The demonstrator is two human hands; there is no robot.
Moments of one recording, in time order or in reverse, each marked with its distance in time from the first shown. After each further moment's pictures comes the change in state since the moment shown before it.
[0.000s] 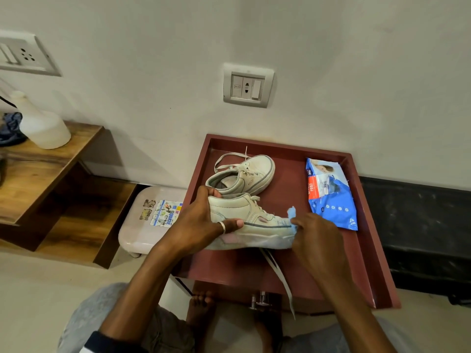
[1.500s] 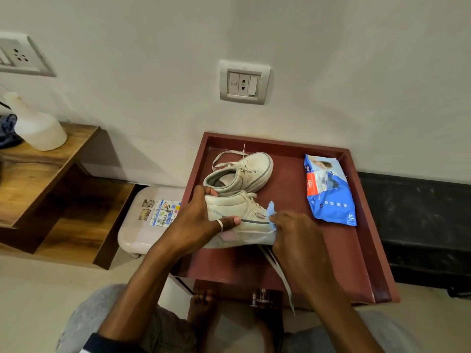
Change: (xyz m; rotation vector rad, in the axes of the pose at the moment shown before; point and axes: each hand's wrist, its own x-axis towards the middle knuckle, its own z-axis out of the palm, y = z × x) left_hand -0.001 0.001 0.001 -0.010 0.009 -0.018; right_hand -0.008 -0.032 0.007 0.014 -0.064 -0.090
